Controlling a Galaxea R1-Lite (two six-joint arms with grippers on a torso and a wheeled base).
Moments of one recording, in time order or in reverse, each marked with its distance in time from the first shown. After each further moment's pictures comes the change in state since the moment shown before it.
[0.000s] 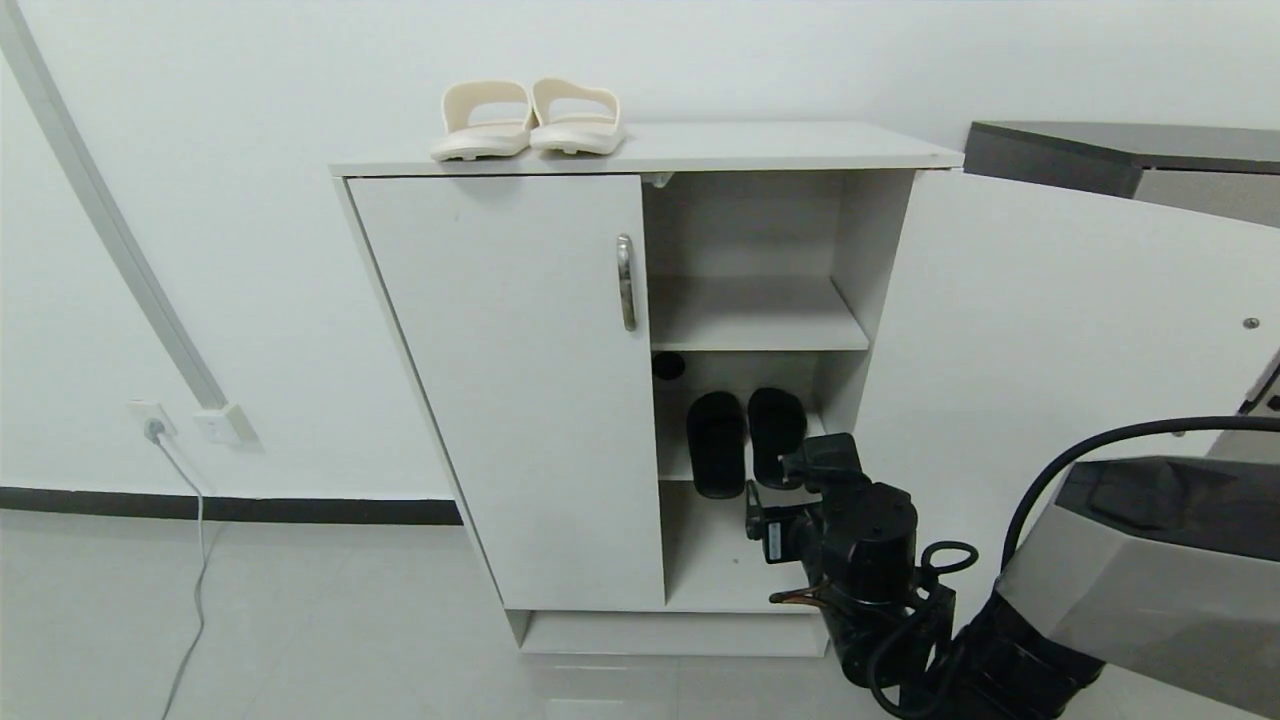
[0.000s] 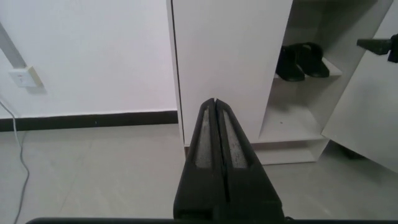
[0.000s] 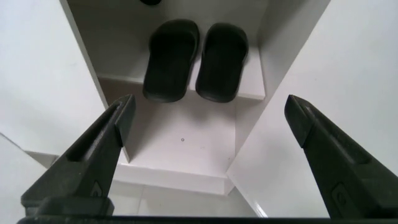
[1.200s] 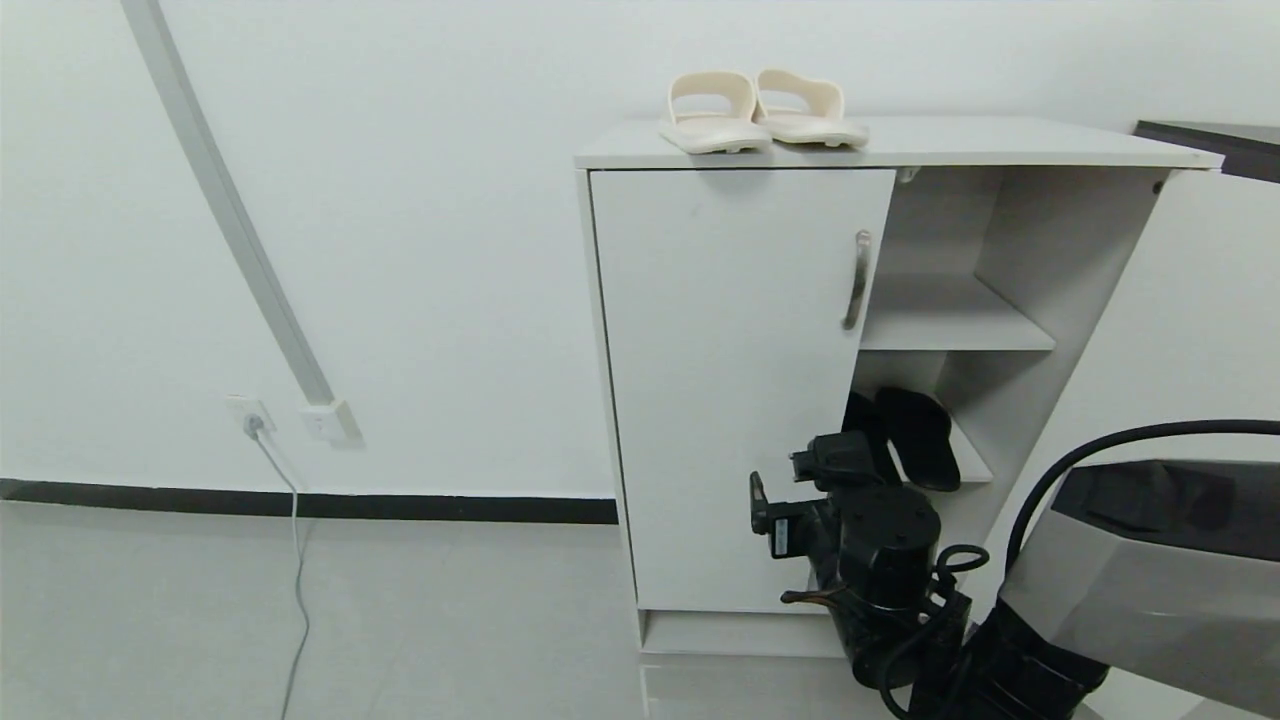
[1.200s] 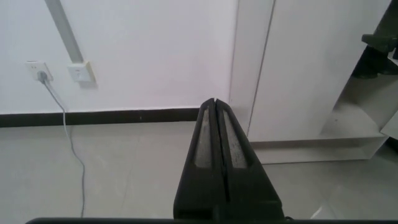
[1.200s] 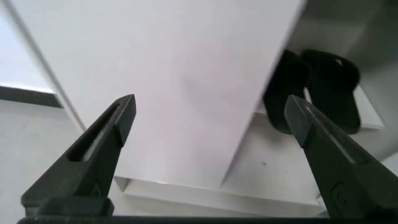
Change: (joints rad) left arm 0.000 0.000 0.000 0.000 0.002 -0.003; right arm -0.007 0.000 0.041 -0.115 0.013 -0.042
